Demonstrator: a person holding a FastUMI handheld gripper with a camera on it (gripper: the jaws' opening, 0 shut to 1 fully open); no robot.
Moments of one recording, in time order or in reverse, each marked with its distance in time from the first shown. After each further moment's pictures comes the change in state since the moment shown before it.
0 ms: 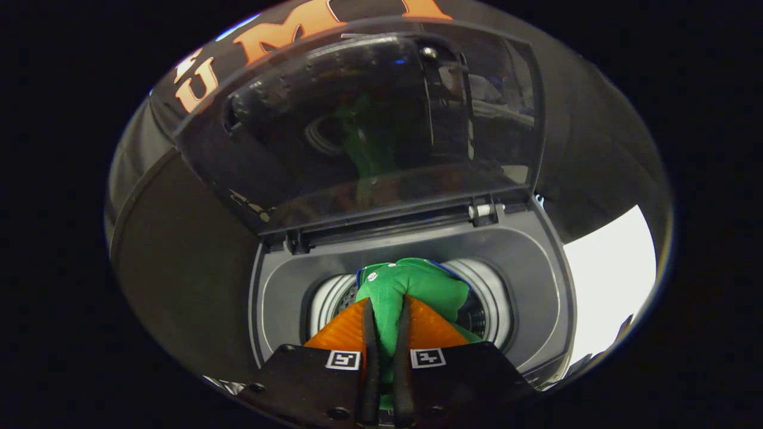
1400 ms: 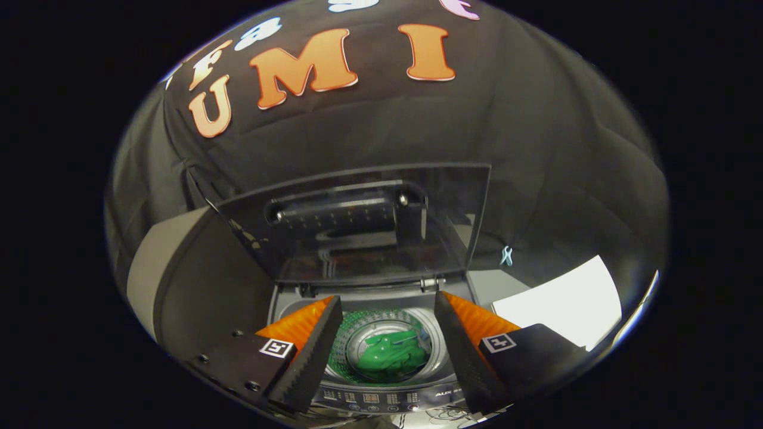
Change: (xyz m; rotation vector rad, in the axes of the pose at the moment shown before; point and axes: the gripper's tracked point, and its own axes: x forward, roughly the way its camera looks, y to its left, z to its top) arm -0.143 0.009 0.116 -0.106 -0.255 -0.076
